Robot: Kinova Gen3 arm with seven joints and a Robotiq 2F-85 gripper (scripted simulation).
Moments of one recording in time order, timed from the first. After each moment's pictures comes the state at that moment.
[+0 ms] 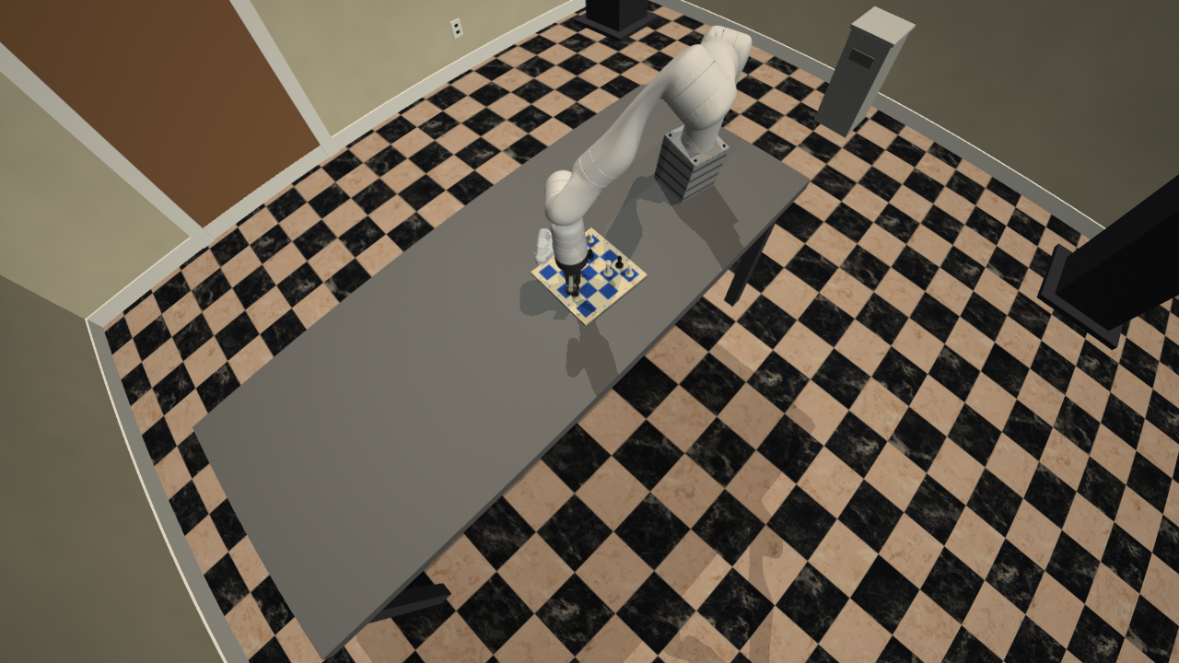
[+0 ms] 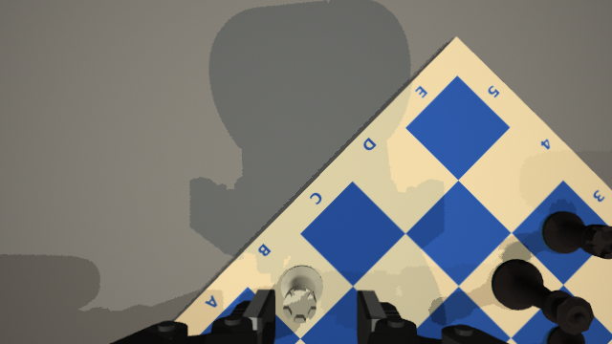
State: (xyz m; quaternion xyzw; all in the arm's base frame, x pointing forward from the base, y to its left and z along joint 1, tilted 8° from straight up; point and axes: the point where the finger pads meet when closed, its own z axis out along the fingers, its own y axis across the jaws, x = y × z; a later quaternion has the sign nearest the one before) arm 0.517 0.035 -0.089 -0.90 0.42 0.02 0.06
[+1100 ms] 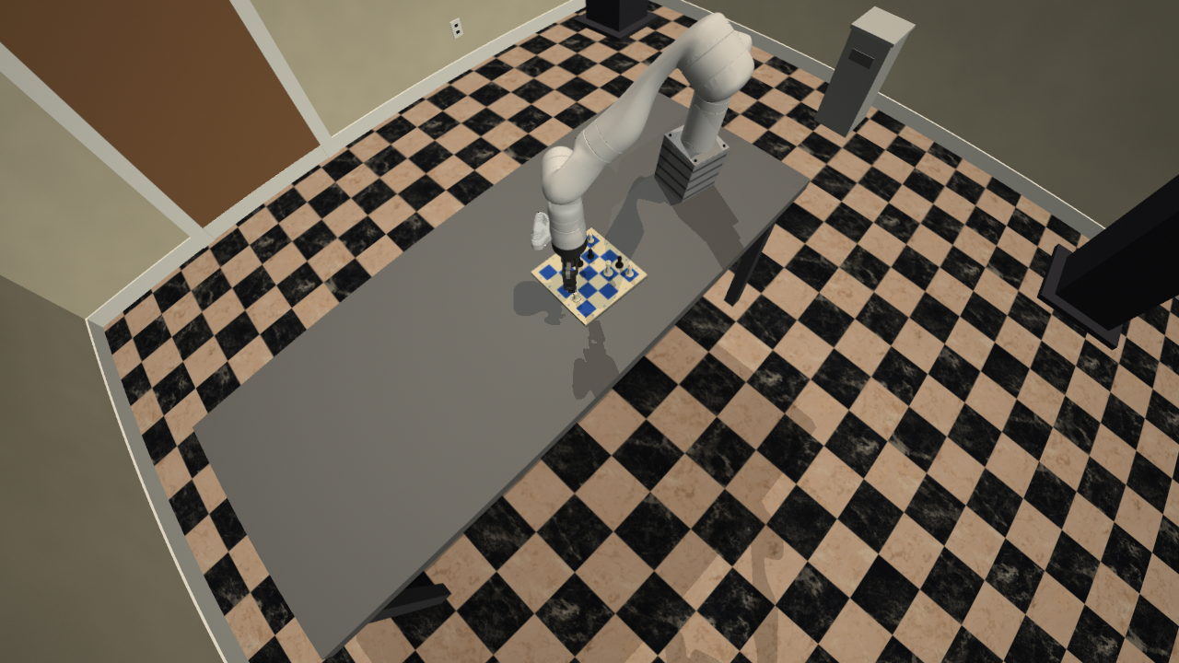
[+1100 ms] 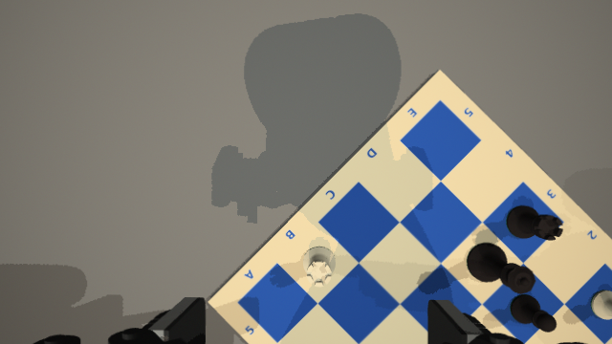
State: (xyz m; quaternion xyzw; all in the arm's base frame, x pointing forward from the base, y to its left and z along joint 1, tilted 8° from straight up) arm 0.521 0.032 -0.029 -0.90 0.42 0.02 0.06
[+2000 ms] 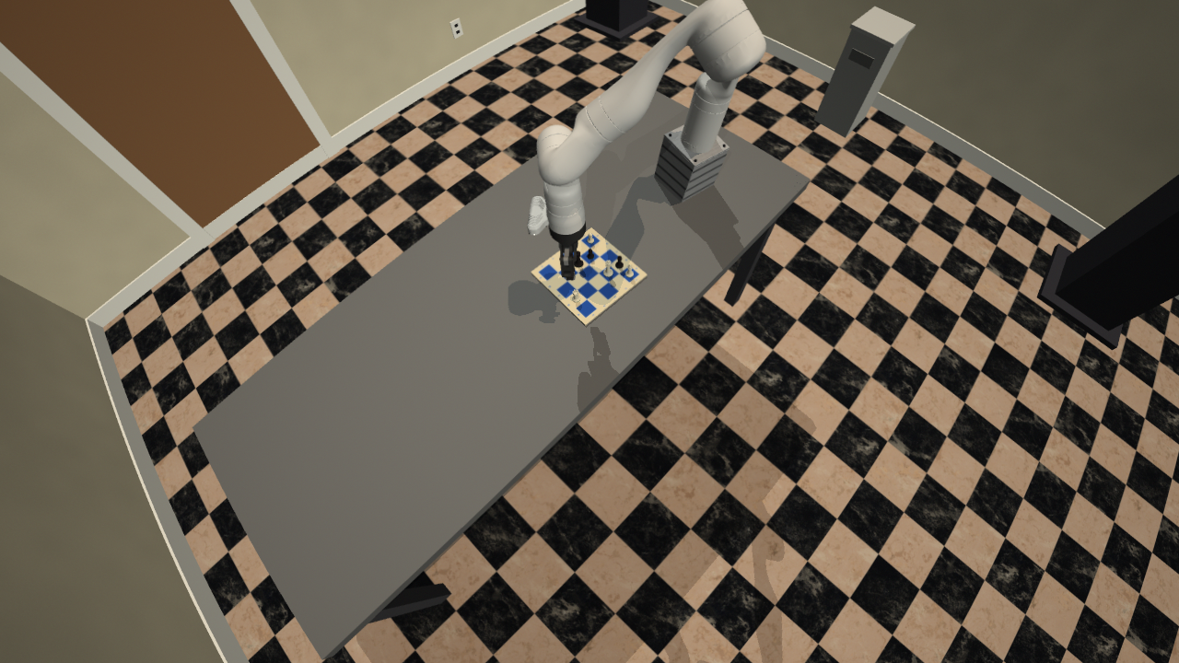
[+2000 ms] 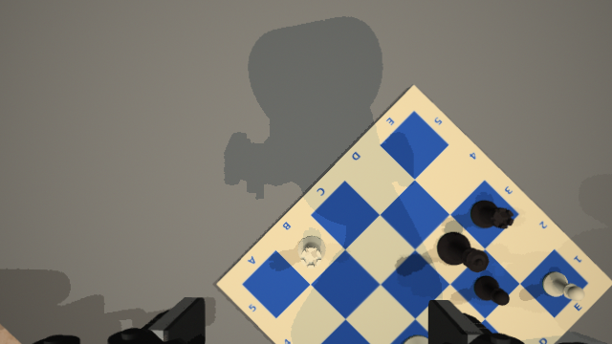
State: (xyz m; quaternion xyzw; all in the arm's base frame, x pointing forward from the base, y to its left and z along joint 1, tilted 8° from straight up) arm 0.517 0.023 0.016 -0.90 0.42 0.02 0.06
